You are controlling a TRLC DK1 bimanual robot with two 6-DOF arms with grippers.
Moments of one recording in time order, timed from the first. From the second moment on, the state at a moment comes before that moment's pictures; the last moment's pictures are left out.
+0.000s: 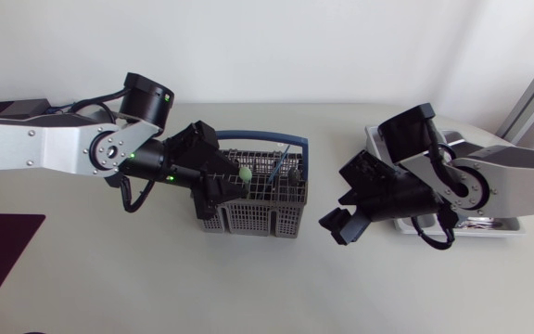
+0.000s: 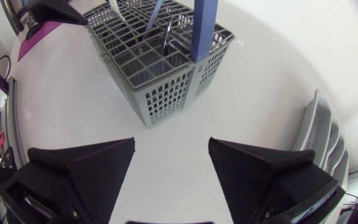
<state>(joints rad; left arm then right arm) -0.40 1.64 1.00 -0.20 0.58 0.72 0.39 1.43 0.77 -0.31 -0.20 -0.35</state>
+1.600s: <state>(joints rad) -0.27 1.46 0.83 -0.16 0.58 0.68 0.73 1.69 1.15 -0.23 -0.02 -0.24</state>
